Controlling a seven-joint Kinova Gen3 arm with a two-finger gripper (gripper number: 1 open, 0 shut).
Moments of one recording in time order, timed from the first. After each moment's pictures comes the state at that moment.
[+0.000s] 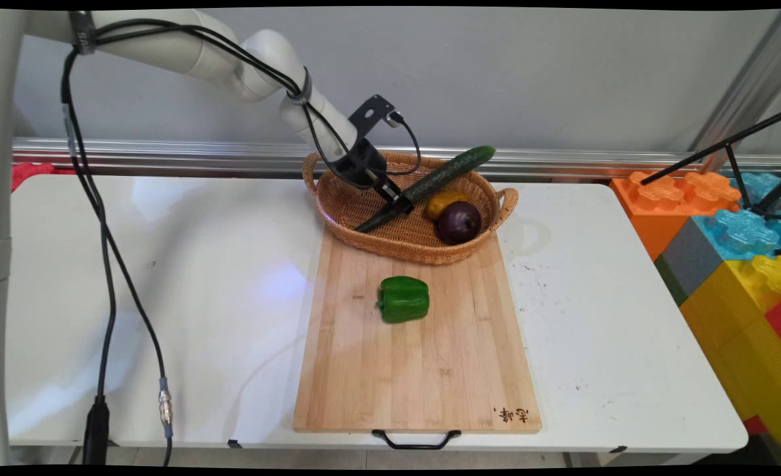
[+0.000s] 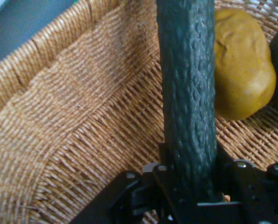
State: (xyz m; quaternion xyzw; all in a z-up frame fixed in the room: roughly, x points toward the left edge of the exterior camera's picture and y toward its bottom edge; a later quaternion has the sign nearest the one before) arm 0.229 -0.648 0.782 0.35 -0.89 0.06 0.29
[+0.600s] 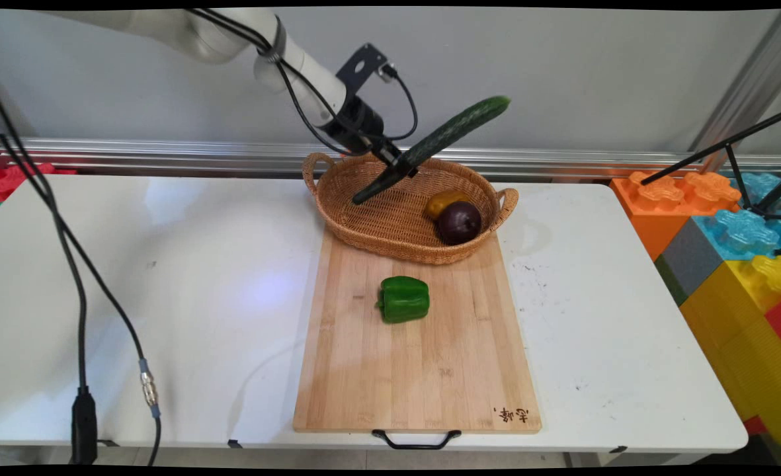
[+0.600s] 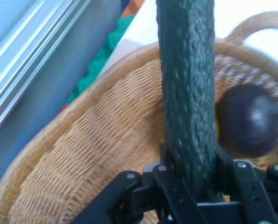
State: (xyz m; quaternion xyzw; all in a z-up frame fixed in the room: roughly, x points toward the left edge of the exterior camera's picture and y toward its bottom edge) arm 0.227 -0.611 0.865 0.31 -0.88 0.11 0.33
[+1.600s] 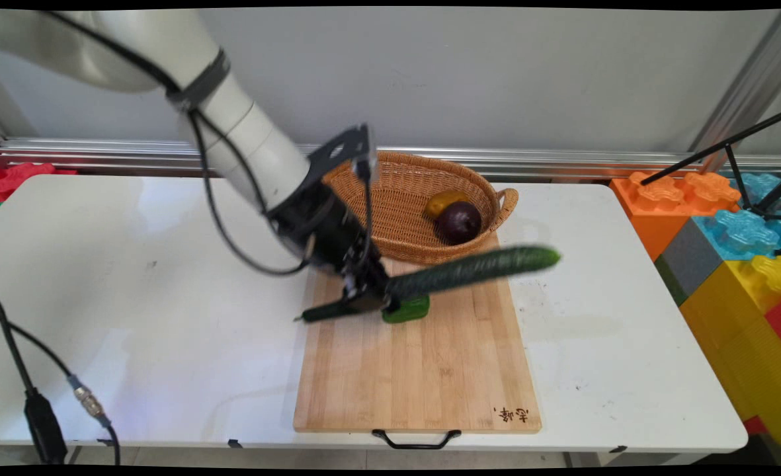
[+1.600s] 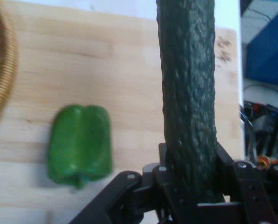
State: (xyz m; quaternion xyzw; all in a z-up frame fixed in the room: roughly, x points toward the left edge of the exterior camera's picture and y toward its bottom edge) arm 0.196 -0.415 0.889 0.17 -0.94 -0.03 0.29
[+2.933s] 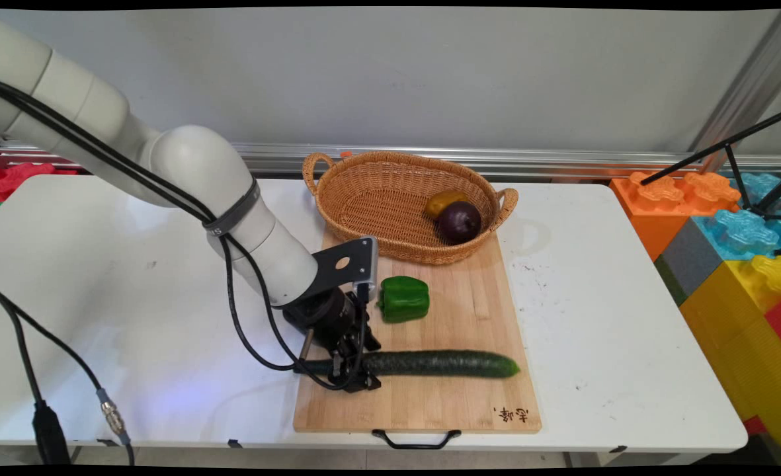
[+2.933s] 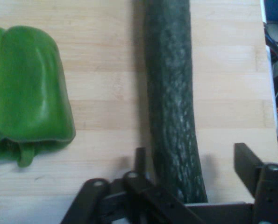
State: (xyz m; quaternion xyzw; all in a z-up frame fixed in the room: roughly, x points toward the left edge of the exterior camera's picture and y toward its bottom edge) arm 0.184 -0.383 0.783 0.12 -0.96 -0.02 0.23
